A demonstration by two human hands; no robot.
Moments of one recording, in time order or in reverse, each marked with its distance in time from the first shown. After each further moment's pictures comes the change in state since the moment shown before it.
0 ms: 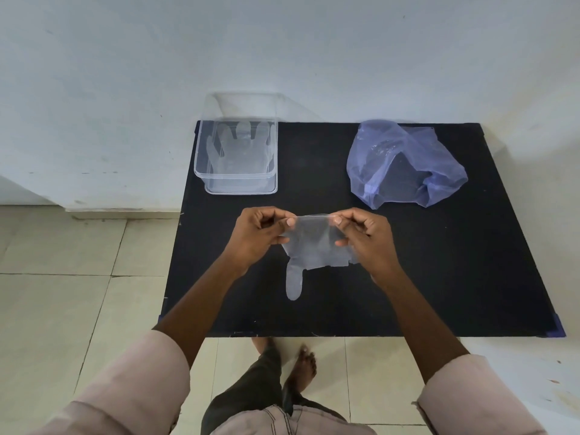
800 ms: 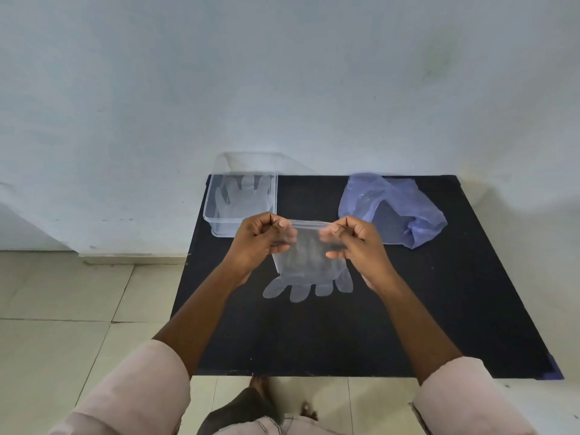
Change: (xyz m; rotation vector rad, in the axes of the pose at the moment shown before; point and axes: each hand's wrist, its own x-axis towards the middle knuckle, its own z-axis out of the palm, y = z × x) left_hand -0.007 0.058 0.007 -0.082 0.031 0.058; right_hand 0.010 -0.052 -0.014 0.121 -0.085 0.089
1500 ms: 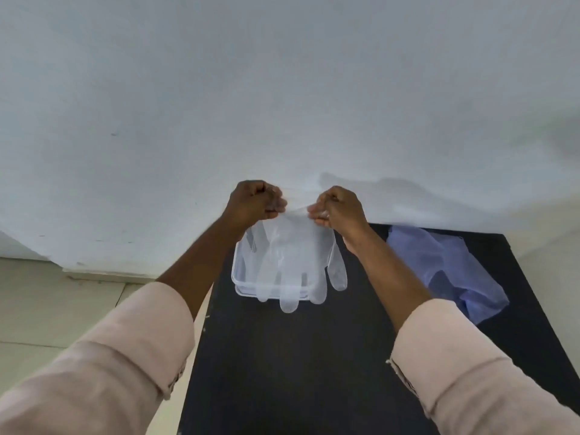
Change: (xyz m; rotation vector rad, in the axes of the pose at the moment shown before) left_hand 0.164 0.073 -0.127 0.033 0.142 -0.017; right_hand 0.193 -0.095 0.109 -0.092 0.093 0.095
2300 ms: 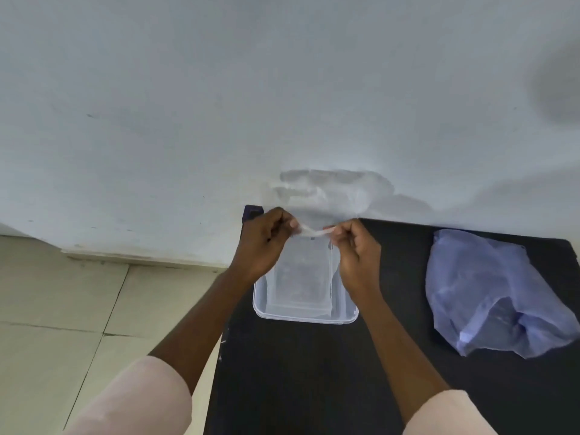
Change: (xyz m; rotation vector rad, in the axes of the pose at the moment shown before) left_hand 0.089 -0.078 -0.059 0.332 0.019 0.302; right_hand 0.072 0.062 0.090 -0.136 0.182 -0.363
